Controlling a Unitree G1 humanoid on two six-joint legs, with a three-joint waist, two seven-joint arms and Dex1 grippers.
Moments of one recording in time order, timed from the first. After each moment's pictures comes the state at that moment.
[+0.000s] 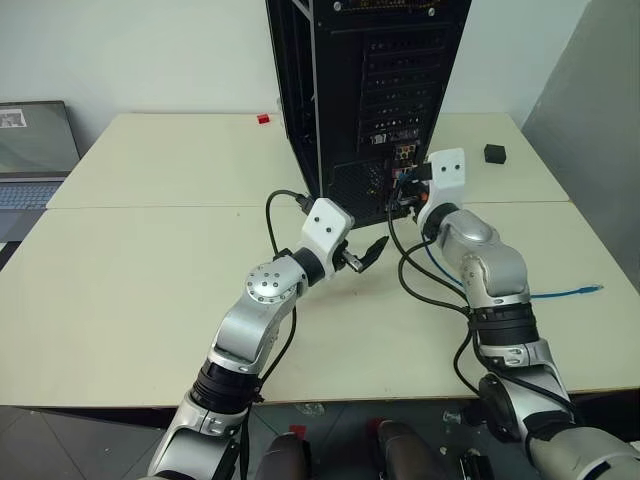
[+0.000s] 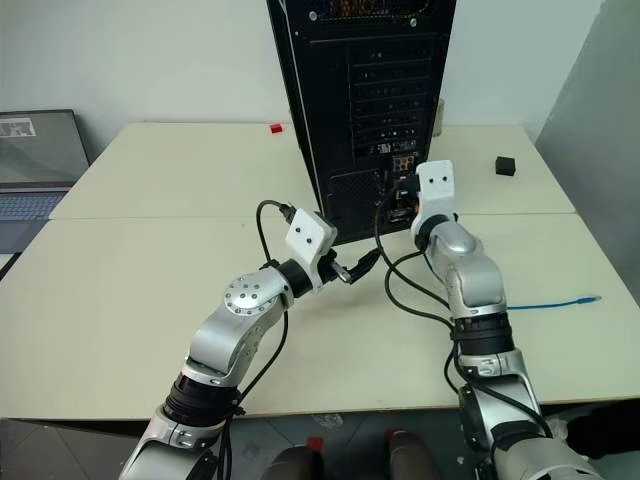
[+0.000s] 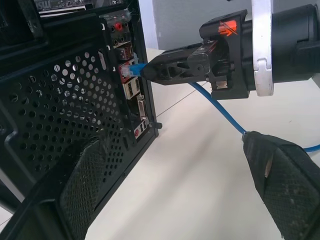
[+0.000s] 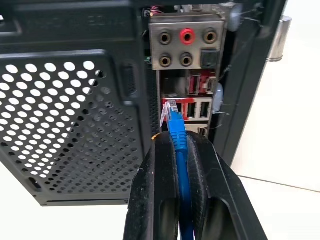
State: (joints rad) left arm -0.49 0.23 -0.23 -0.20 -0.15 0.44 -0.43; right arm -0.77 -0.17 -0.02 0.14 0.18 0.60 0.14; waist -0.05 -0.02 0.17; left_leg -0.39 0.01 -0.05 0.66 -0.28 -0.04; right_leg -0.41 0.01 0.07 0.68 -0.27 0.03
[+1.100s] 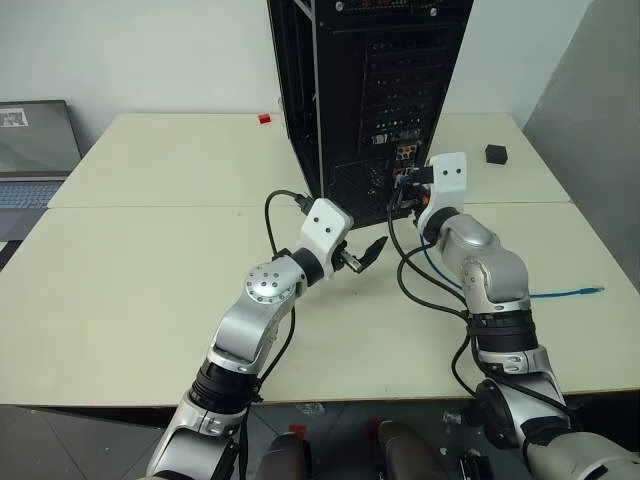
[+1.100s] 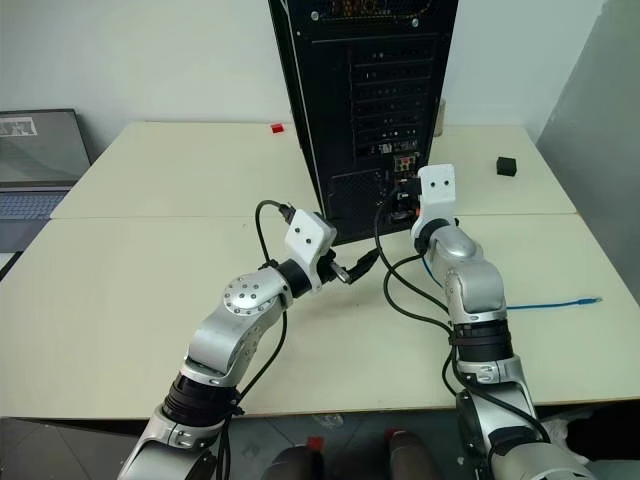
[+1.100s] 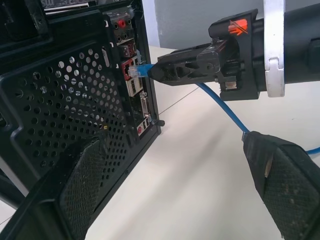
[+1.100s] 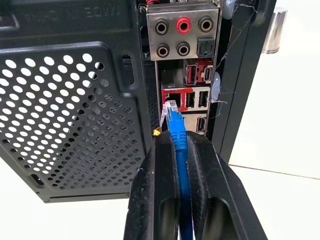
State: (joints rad) left arm -0.49 0.23 -0.23 -0.20 -0.15 0.44 -0.43; right arm -0.74 -0.15 -0.05 0.09 0.18 0.64 0.11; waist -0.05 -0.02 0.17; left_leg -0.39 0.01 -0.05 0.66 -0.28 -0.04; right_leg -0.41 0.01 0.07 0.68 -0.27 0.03
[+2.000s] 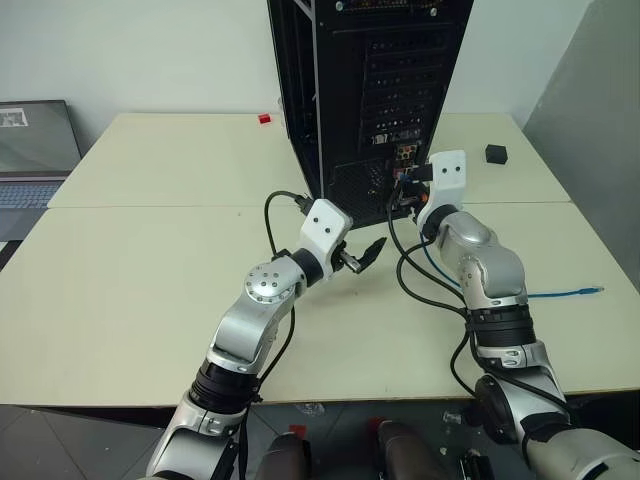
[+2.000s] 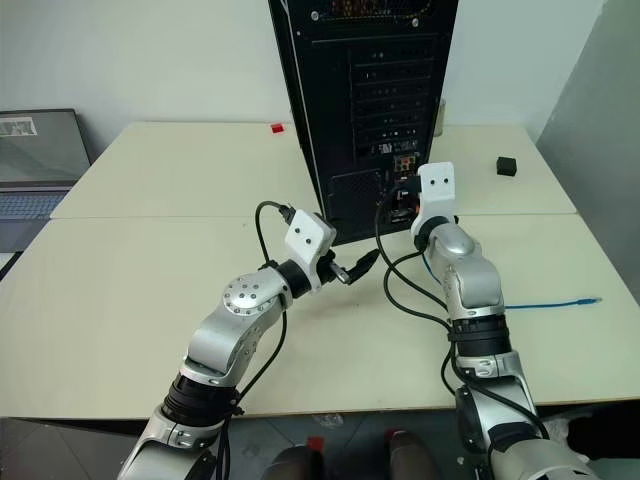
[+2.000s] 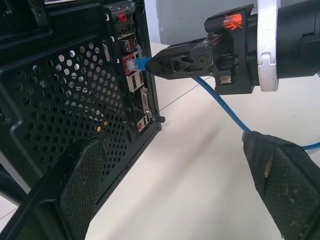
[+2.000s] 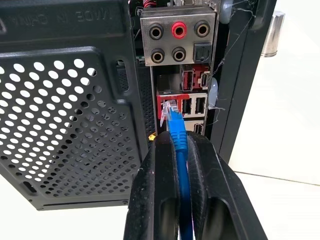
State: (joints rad) left arm -0.49 0.23 -0.23 -0.20 -0.15 0.45 -0.42; right arm -0.76 -0.15 -0.05 0.14 0.17 0.60 0.11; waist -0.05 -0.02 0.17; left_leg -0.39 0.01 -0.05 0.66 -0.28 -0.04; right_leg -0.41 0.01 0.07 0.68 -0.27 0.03
